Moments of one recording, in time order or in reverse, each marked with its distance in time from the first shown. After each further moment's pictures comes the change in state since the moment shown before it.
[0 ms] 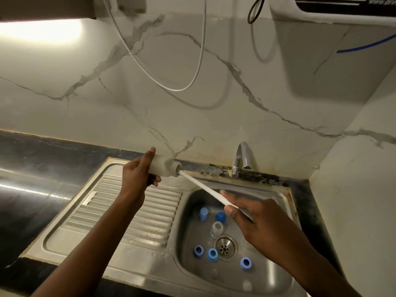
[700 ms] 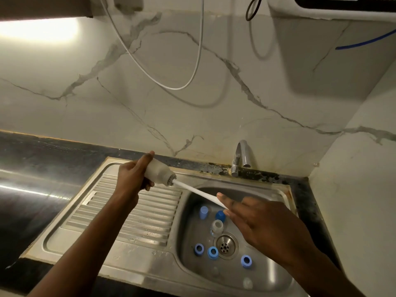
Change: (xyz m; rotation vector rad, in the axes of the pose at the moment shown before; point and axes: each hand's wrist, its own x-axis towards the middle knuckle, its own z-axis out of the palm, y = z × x) left_hand 0.003 0.003 -0.012 0.161 0.025 -0.067; right_hand 0.001 0.009 -0.002 -0.528 0.022 -0.332
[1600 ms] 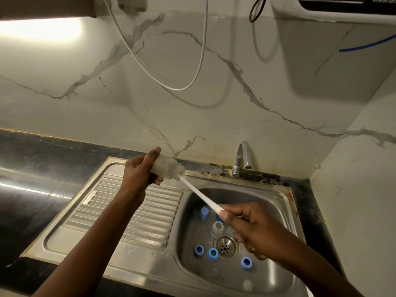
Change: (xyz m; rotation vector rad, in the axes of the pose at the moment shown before) left_hand -0.009 0.014 0.015 -0.078 -0.073 0.044; right_hand 0.011 -0.026 -0.016 1.154 -0.249 0.561
